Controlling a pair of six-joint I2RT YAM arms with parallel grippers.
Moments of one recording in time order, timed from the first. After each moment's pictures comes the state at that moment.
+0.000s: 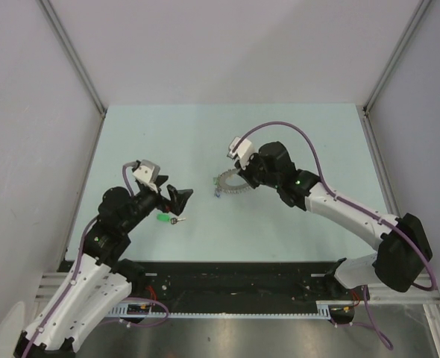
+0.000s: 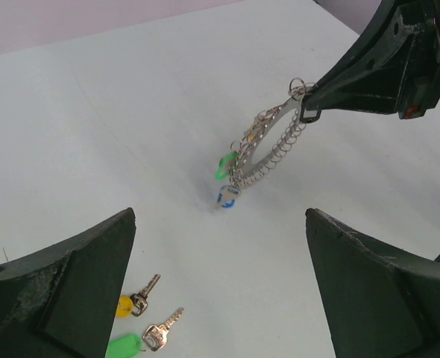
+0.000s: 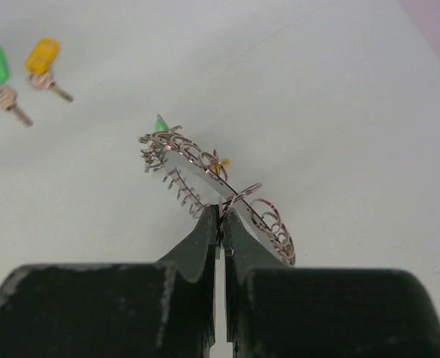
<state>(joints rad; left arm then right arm) -0.45 0.54 0.60 -0.19 0.18 -0.12 0.75 1.37 1.05 -0.15 -0.09 -0.31</state>
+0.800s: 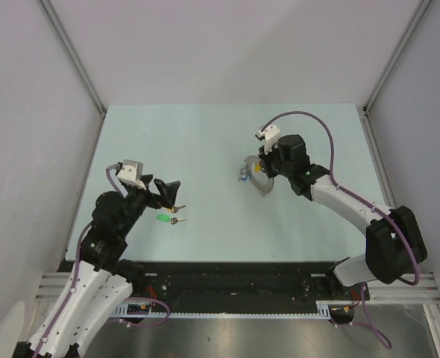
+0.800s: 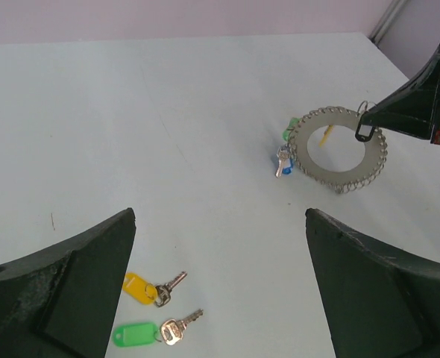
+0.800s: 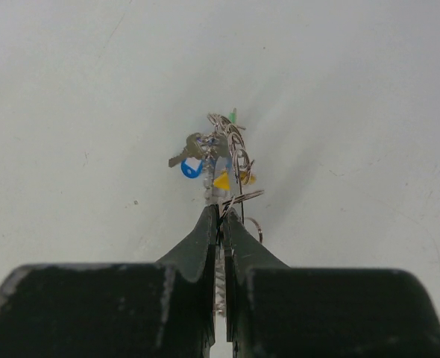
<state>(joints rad) -0.38 0.50 0.59 -0.20 0.03 -0.21 0.52 1.43 0.98 -0.05 -0.05 -0.11</state>
